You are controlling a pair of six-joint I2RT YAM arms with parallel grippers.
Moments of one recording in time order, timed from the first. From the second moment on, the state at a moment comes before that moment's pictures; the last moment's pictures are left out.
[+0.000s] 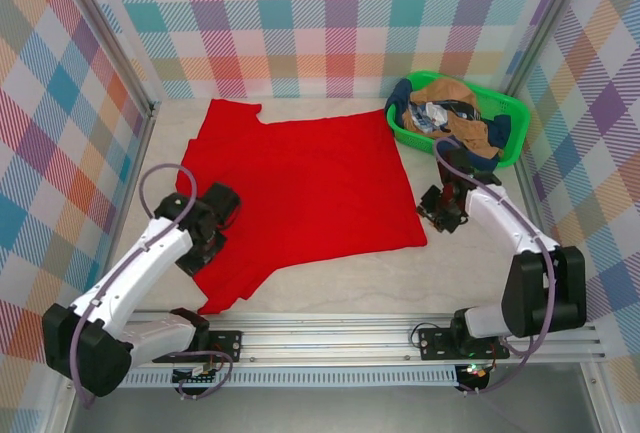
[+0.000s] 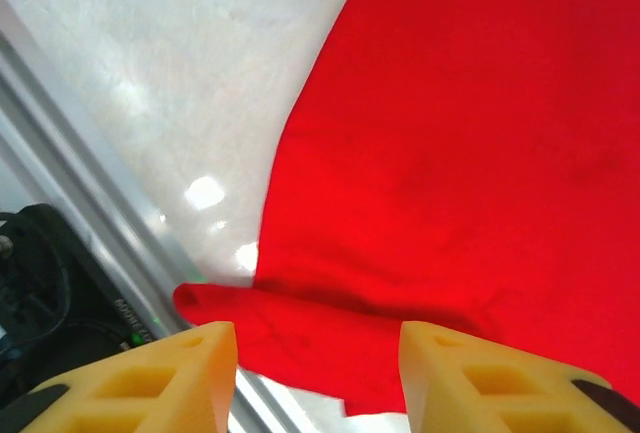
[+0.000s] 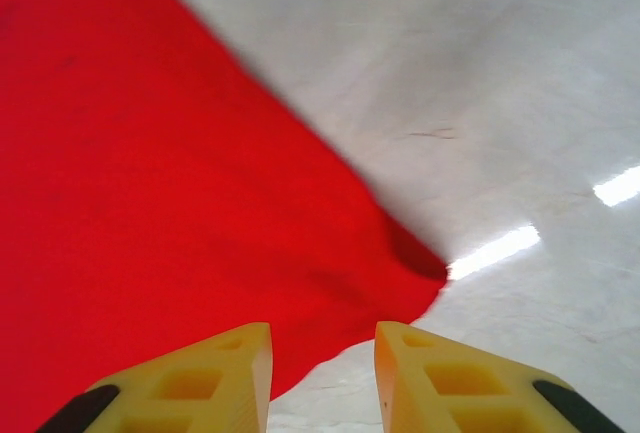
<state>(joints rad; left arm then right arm) -0.39 1.13 0.99 -1.41 -0.35 -1.37 0.18 1.39 0.96 -0.83 -0.12 0.83</state>
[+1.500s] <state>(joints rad) 0.20 1.52 0.98 -1.09 -0.27 -0.97 0.34 1.48 0.92 -0.68 -0.33 0.75</state>
